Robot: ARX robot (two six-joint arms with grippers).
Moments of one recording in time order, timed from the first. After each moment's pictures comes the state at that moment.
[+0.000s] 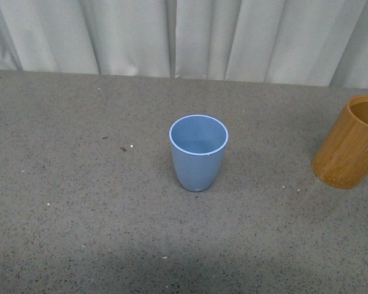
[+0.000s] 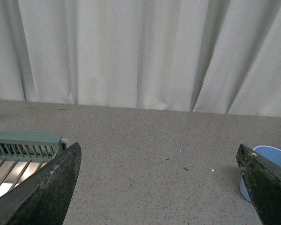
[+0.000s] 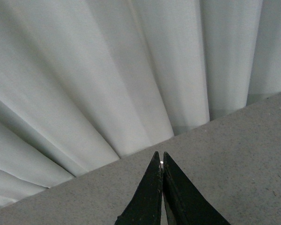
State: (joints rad) left arm 0.00 0.00 0.02 0.00 0.00 -0.01; right arm 0.02 1.40 0.99 0.15 0.16 0.38
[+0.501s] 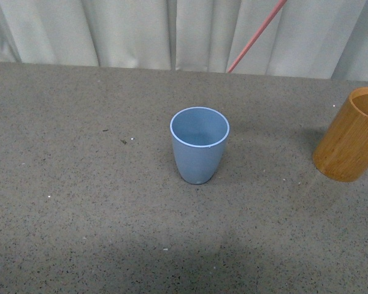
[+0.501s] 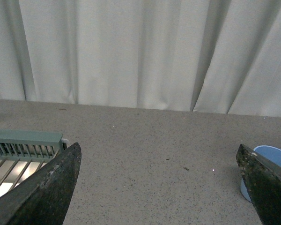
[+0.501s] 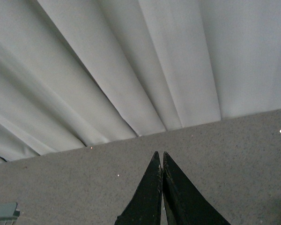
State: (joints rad) left arm 0.00 0.00 0.02 0.00 0.00 -0.01; right arm 0.38 1.52 0.96 0.30 0.20 0.49
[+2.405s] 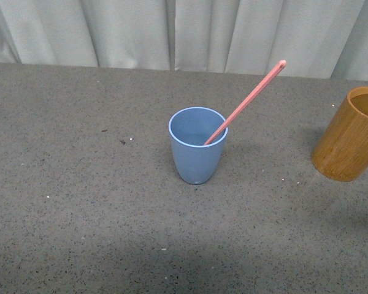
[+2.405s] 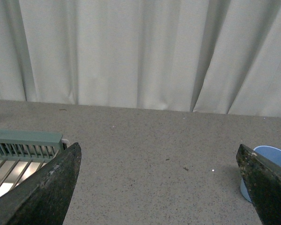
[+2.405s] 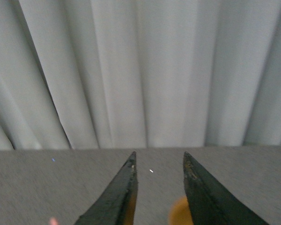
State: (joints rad) left arm 0.00 0.00 0.02 0.00 0.00 -0.01; right arm 0.08 0.87 0.16 0.59 0.05 0.03
